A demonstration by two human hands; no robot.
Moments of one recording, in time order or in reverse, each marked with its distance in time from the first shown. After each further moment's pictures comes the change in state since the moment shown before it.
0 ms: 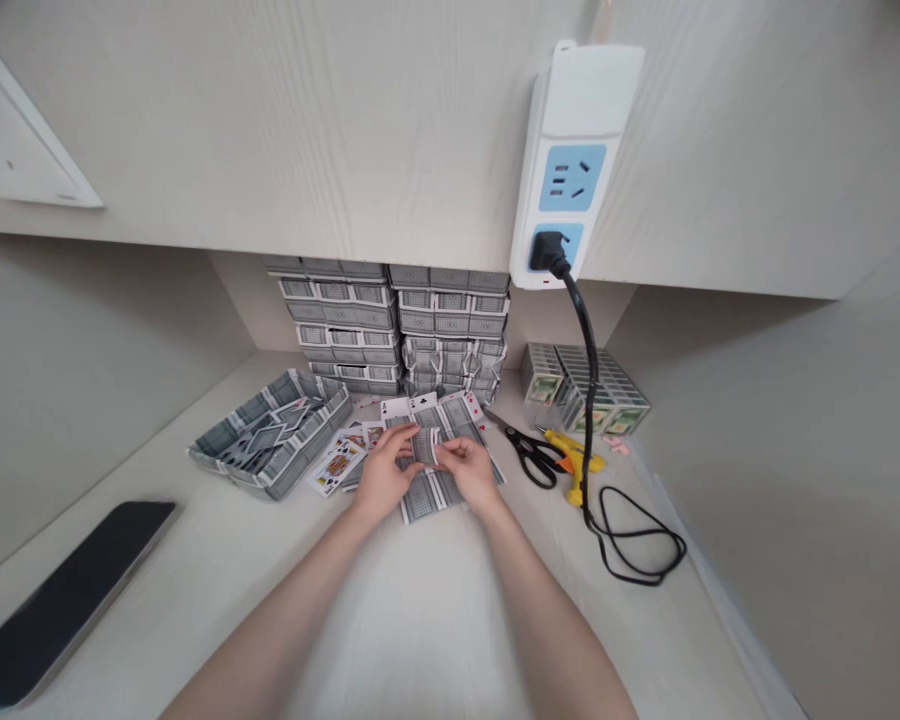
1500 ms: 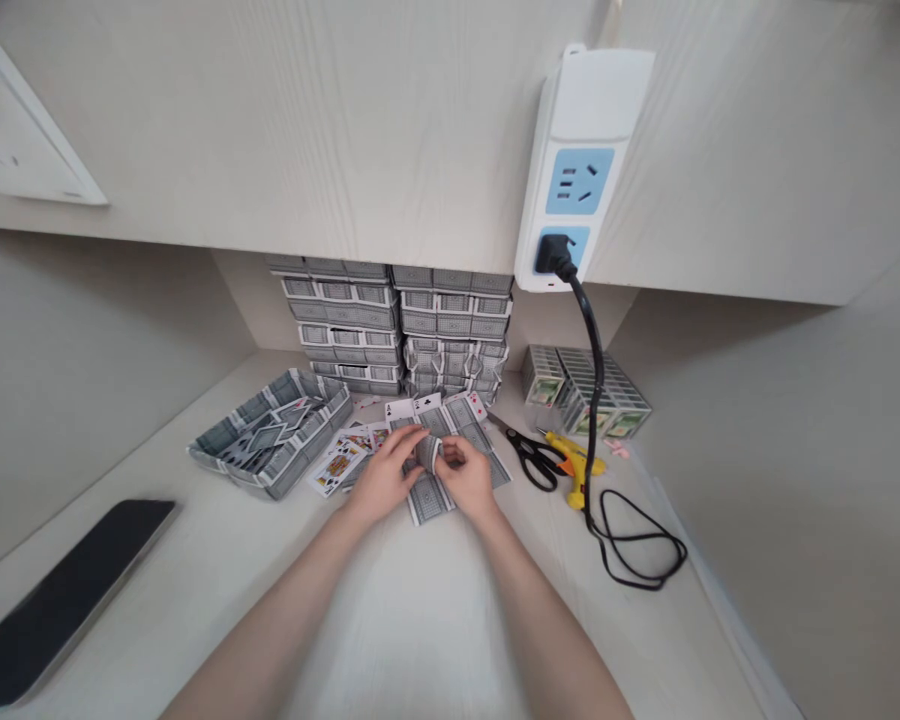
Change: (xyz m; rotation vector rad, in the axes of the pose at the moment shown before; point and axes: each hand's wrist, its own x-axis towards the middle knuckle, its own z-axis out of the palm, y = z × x) left_hand -0.001 0.008 -0.012 0.271 -0.167 0.138; right_hand 0.002 0.012 -0.006 -0.501 -0.015 -0.372
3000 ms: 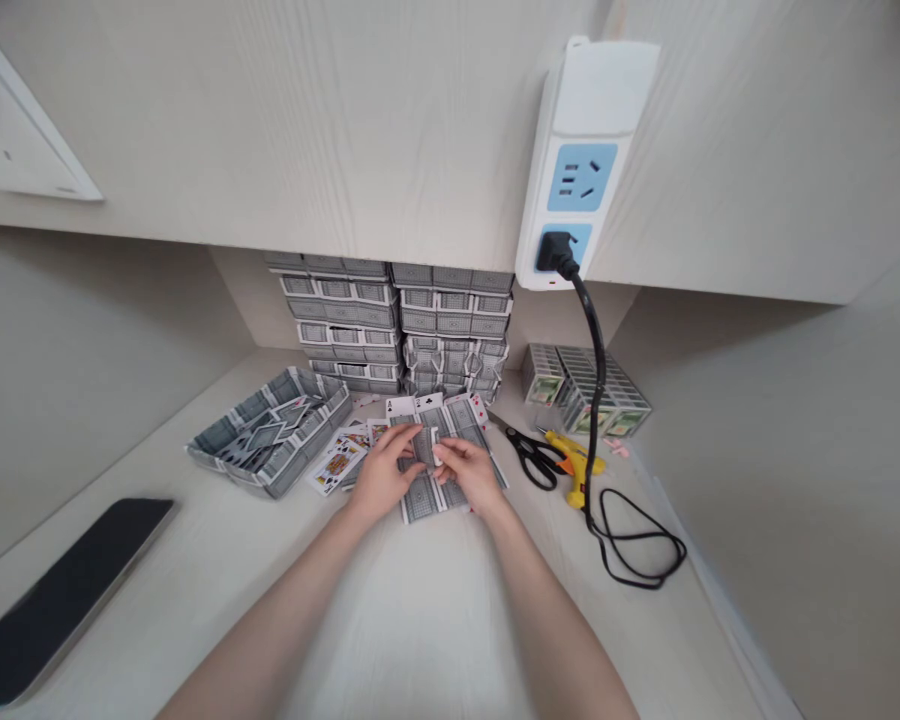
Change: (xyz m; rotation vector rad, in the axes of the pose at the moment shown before) left_hand 0.001 -0.002 0.006 -0.139 0.110 -0.072; right_hand 0.003 -0.015 -0.006 0.491 -0.123 0.420
